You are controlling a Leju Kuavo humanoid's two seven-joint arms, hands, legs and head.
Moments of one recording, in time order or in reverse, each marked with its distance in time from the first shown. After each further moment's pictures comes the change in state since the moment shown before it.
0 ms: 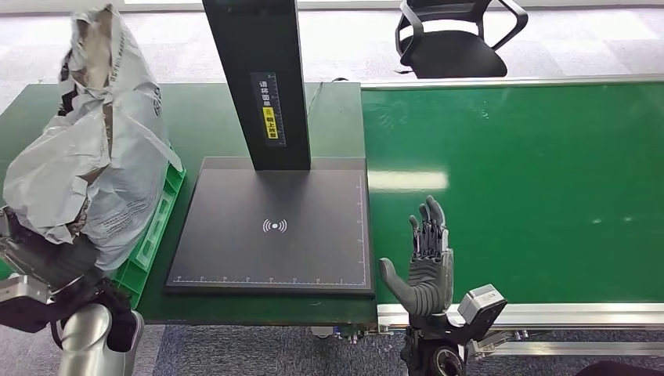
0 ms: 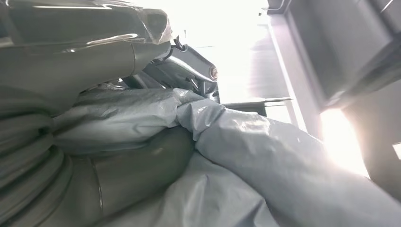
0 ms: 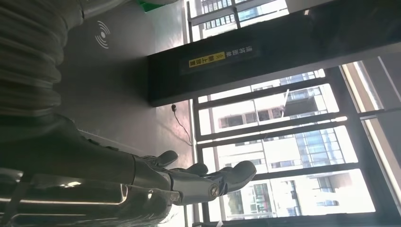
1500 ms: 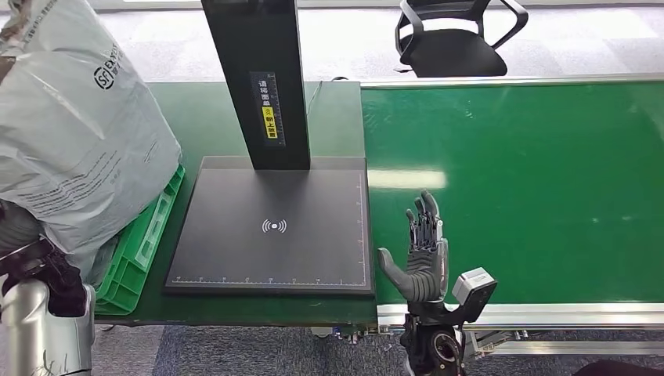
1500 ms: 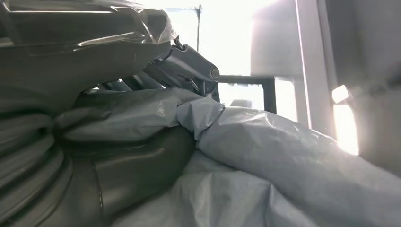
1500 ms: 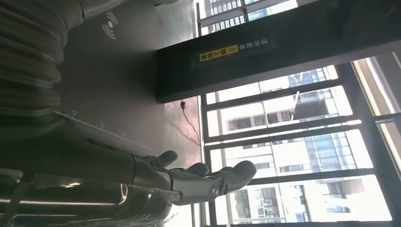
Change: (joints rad) left arm -0.141 0.061 0.225 0.040 0.162 -0.404 0.150; right arm -0.083 0.003 -0.055 0.128 0.014 0.047 -0.017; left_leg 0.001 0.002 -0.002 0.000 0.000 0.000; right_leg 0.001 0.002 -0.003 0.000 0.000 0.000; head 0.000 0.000
